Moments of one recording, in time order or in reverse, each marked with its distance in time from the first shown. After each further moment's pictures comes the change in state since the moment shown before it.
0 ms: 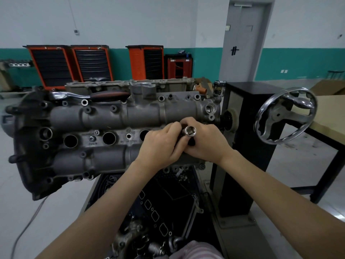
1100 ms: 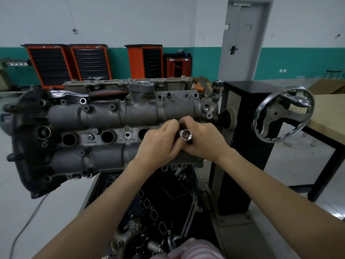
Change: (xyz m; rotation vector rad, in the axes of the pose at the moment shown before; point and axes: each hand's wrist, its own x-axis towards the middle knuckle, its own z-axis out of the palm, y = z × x) left_hand -0.001 -0.001 0.002 -0.010 -0.022 -0.024; right_hand -0.001 0.001 0.003 -0.031 0.007 -0.006
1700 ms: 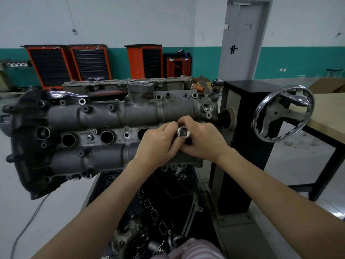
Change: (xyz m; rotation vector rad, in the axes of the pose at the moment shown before) left_hand -0.001 -0.002 0.001 -0.039 0.007 0.001; right_hand 0.001 -0.002 -0.003 0.008 -0.017 0.012
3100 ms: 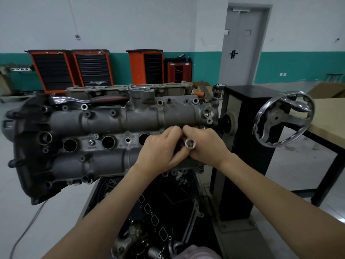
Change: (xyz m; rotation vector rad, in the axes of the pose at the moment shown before) left_hand 0.002 0.003 -0.001 0.038 -0.015 0.015; right_hand 0.000 0.001 -0.003 0.006 0.010 -0.072
